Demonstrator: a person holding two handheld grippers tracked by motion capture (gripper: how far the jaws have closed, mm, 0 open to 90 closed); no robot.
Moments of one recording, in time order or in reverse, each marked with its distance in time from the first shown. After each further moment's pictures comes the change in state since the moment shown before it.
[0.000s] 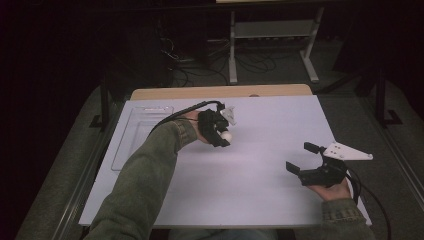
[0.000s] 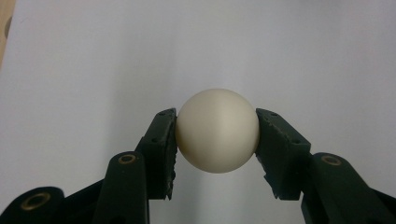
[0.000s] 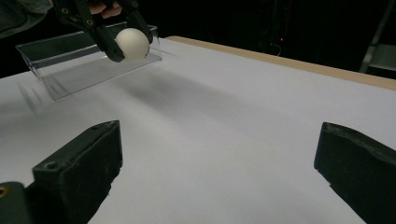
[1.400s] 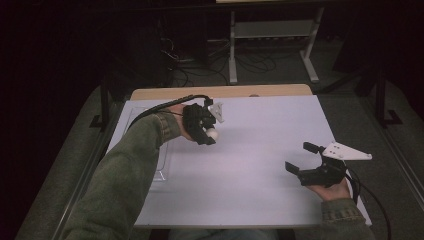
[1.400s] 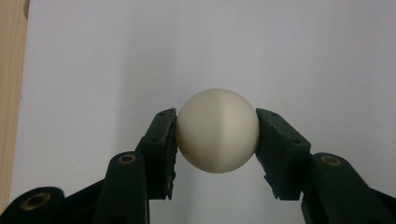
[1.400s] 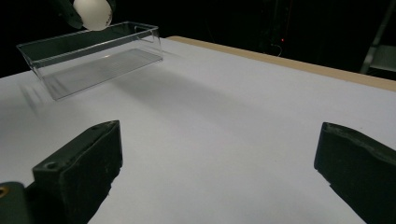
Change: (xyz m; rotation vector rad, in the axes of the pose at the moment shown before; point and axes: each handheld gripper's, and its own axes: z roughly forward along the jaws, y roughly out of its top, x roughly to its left) left arm -0.012 -0.007 -0.055 0.100 0.012 0.038; right arm 0.001 0.001 0.001 0.001 0.003 -0.004
